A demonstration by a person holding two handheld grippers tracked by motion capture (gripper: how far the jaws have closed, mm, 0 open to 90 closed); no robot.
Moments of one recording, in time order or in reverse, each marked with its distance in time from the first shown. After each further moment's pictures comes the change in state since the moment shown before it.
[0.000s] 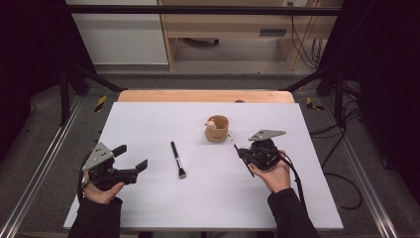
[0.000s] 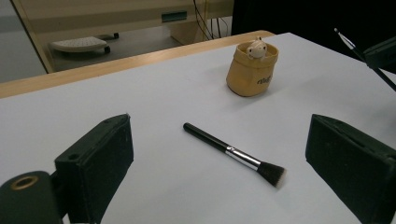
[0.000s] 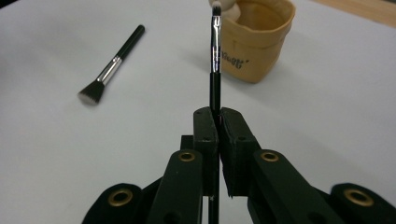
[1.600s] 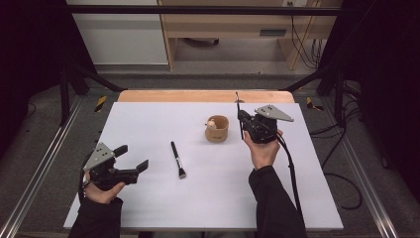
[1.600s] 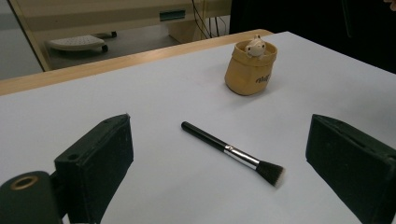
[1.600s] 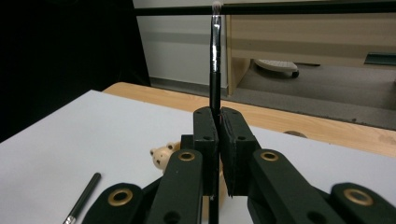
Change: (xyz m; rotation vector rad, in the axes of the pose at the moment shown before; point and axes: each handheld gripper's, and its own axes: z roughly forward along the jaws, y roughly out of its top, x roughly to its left) left arm 0.001 -0.001 0.002 0.007 -0.009 0.000; right arm -0.013 0.054 0.007 -0.434 -0.198 0.136
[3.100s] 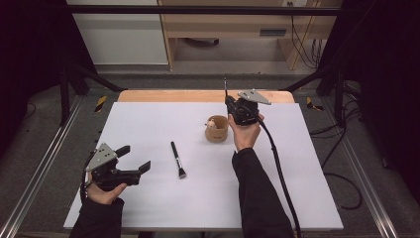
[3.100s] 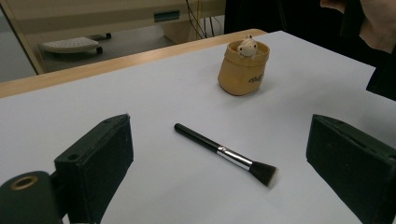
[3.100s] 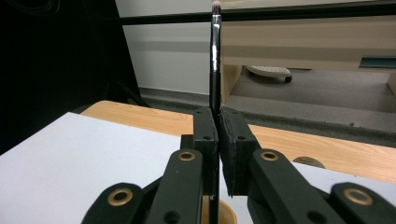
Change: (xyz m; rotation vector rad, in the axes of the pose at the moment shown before) left arm -0.006 0.001 0.002 -0.002 -0.020 0.016; right arm 0.005 0.011 0.073 -0.023 -0.045 0.027
